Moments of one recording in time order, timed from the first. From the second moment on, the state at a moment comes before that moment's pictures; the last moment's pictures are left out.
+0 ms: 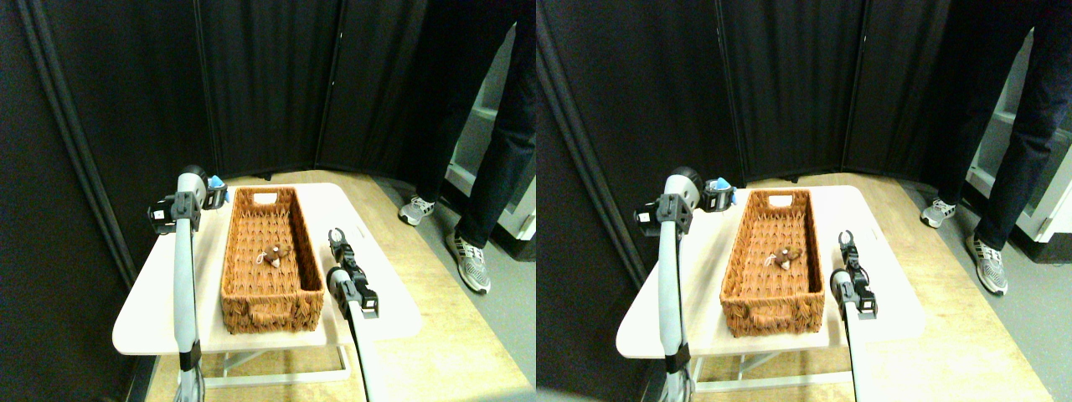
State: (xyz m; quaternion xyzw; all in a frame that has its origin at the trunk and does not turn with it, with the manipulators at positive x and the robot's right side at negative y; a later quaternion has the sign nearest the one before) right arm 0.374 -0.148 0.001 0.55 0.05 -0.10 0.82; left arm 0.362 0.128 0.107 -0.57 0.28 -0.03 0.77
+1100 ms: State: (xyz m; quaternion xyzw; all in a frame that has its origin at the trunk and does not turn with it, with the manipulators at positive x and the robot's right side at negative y) right arm 0.373 -0.153 0.002 0.55 0.04 -0.10 0.82; left arm 0.355 0.070 0.083 -0.58 0.31 0.01 0.75
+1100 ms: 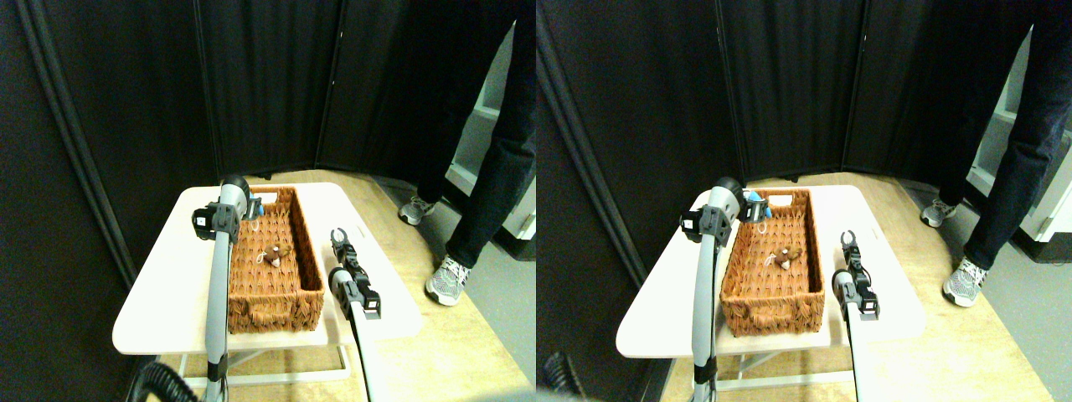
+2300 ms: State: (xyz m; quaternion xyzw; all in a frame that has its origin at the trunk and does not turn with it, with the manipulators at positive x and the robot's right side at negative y) right arm 0.374 -0.157 0.000 0.56 0.04 -0.10 0.82; left arm 0.332 0.207 -0.001 -0.54 0.16 0.08 0.82
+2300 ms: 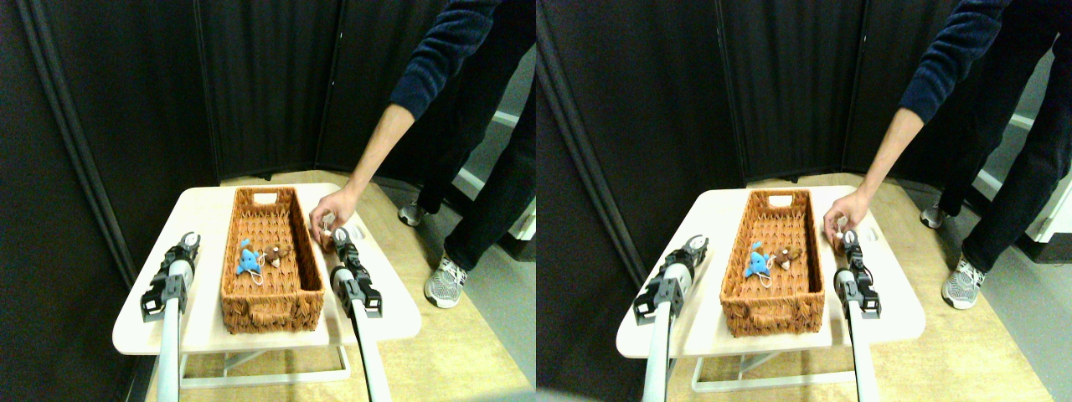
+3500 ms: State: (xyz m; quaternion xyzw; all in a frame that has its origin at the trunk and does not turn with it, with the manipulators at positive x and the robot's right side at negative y) right arm 0.320 -0.139 0.054 0.59 0.11 -0.01 0.80; left arm 0.327 0.200 -0.022 -0.57 0.15 0.10 0.80
